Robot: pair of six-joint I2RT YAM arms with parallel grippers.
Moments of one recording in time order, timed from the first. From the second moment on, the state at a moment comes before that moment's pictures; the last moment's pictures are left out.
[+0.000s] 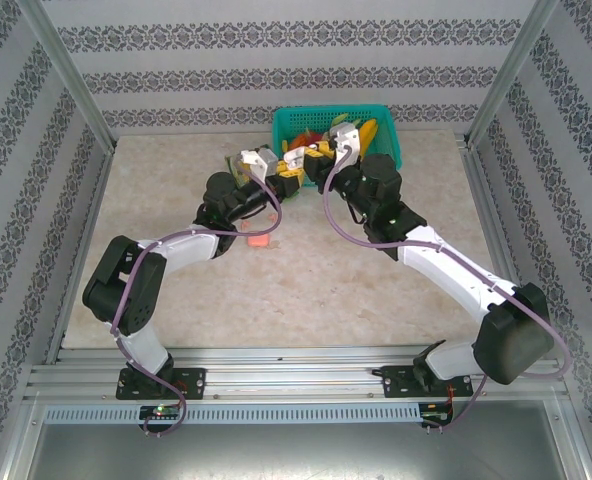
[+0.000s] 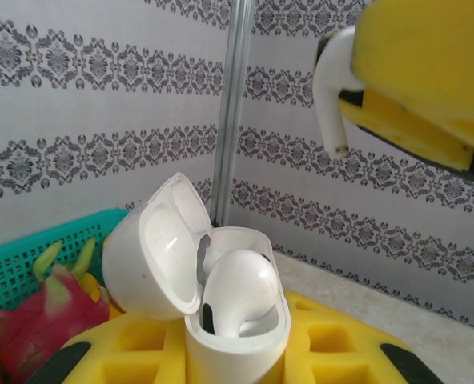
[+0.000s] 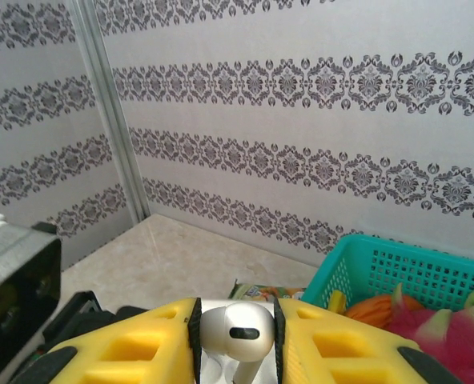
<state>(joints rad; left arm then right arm) -0.44 1.73 1.00 0.89 0.50 -0.18 0.54 1.39 1.10 0.28 -0.09 0.13</state>
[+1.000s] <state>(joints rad) -0.46 1.74 1.06 0.80 0.54 -0.16 0.39 1.40 1.10 0.33 -0.39 0.39</state>
